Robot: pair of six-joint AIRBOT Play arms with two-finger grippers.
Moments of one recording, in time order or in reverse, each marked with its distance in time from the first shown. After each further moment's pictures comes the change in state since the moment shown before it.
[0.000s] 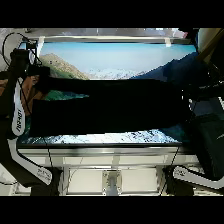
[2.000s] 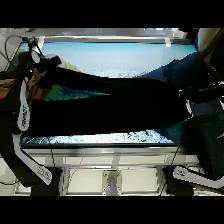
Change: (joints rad) left arm -0.023 -0.041 0.079 -0.380 0.233 -0.178; right arm 0.000 -0.006 -0.034 -0.082 -0.043 -0.030
